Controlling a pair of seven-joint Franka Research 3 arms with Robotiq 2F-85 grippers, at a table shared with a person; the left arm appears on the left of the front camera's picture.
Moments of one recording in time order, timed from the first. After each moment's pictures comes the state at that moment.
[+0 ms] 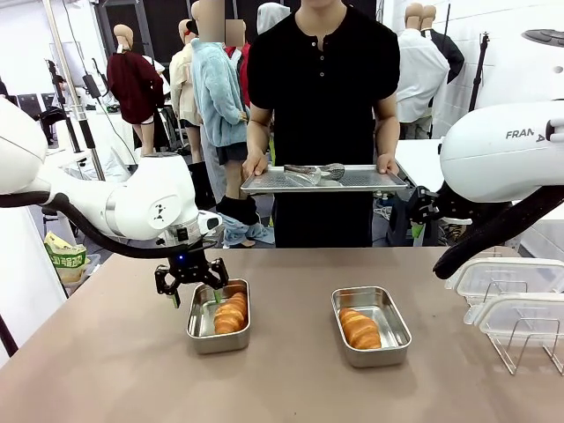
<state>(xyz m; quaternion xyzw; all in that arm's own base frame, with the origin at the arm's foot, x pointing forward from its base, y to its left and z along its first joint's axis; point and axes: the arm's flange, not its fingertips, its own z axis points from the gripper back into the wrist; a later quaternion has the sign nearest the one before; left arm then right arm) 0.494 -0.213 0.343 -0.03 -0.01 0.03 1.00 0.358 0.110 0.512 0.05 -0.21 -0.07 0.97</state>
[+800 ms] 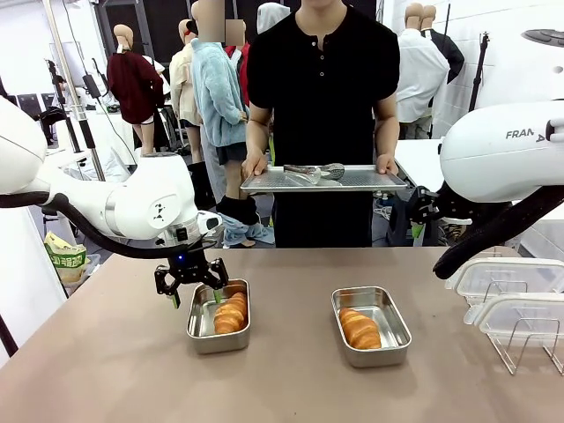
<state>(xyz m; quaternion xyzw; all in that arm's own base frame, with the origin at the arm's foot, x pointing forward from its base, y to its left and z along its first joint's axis) 0.494 -0.211 0.343 -0.03 0.00 0.03 1.00 0.358 0.110 0.512 0.05 -0.21 -0.07 0.97</state>
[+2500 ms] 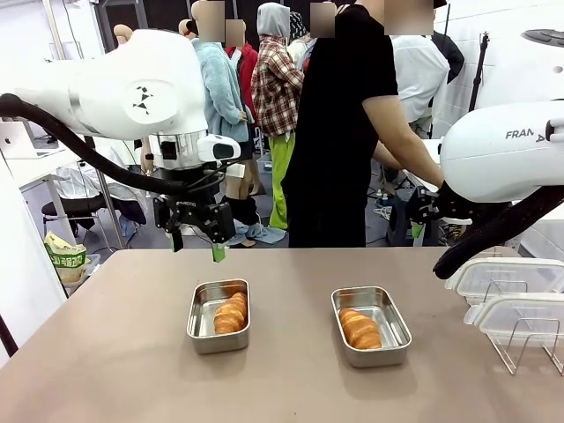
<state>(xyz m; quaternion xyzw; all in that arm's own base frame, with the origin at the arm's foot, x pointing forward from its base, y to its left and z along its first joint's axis) 0.390 -0.276 0.532 0.00 0.00 -0.23 0.97 0.358 0.110 0.512 0.05 -0.21 -0.07 0.97</state>
